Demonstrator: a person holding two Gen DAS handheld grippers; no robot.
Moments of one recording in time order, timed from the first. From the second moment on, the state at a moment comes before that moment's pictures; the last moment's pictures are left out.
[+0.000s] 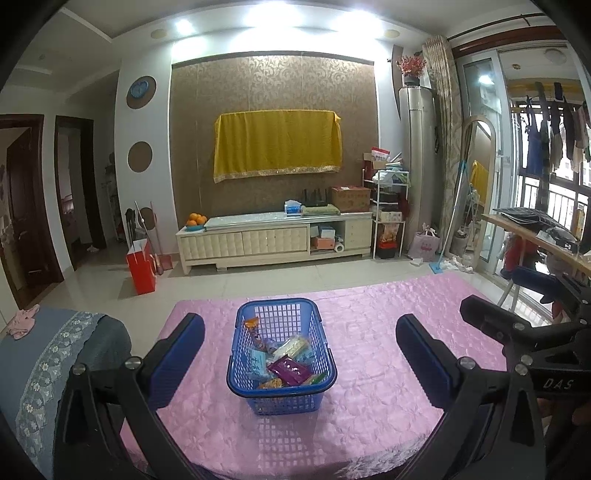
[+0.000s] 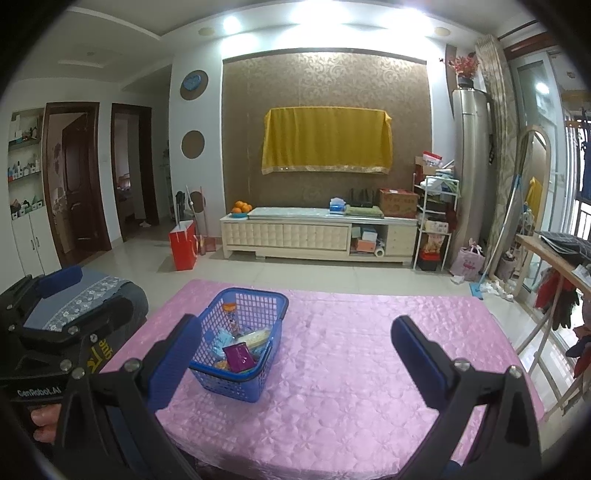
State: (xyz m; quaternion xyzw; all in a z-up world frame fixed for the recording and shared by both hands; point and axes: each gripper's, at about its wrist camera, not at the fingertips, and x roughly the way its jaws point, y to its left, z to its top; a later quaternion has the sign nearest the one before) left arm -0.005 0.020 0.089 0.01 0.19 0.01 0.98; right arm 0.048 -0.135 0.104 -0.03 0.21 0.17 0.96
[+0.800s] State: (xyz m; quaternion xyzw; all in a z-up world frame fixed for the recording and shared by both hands) left arm -0.005 0.025 0.086 0.00 0.20 0.01 0.98; right arm 0.045 -0.132 0.103 -0.03 0.21 0.16 0.96
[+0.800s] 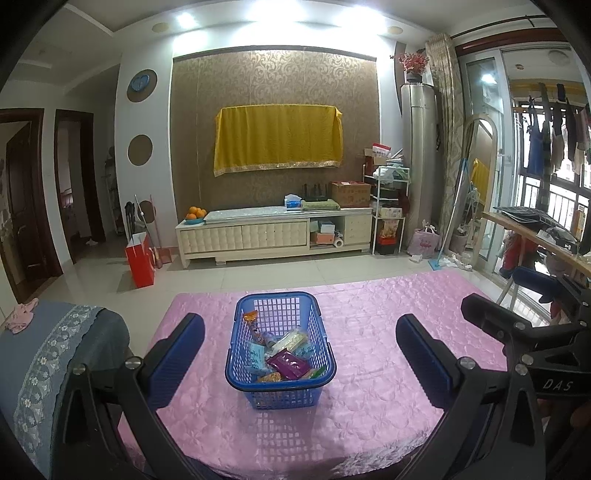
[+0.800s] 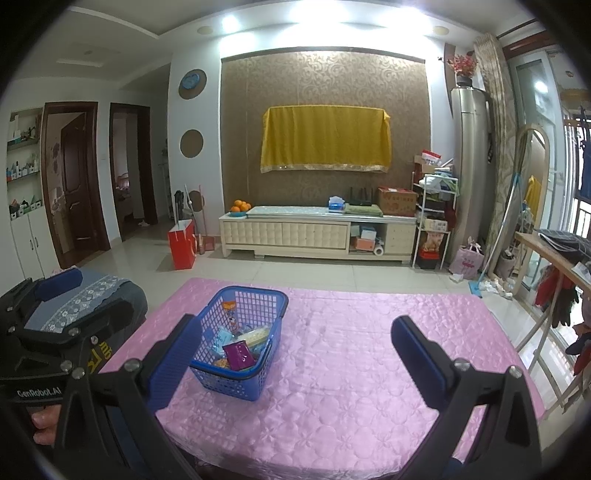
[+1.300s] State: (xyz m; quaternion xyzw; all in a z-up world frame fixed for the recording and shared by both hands) left arm -0.008 0.023 0.083 0.00 0.21 0.01 0.98; right arm 0.041 -0.127 0.103 -0.03 0.21 0.15 0.97
